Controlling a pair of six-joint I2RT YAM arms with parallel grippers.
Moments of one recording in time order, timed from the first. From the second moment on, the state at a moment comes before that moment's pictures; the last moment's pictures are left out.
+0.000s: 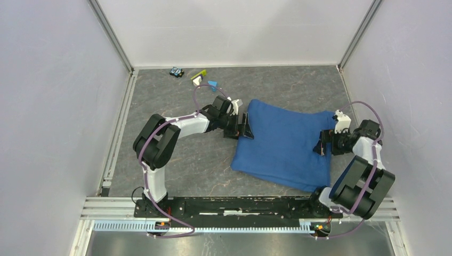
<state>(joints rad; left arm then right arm) -0.62 1.93 1.18 -0.12 0.53 -0.55 -0.60 1.28 0.70 -0.62 -0.61 -0.63</state>
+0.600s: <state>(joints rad) -0.54 1.96 1.14 -0.04 0.61 -0.67 -0.38 1.53 0.82 -0.46 -0.60 -0.44</state>
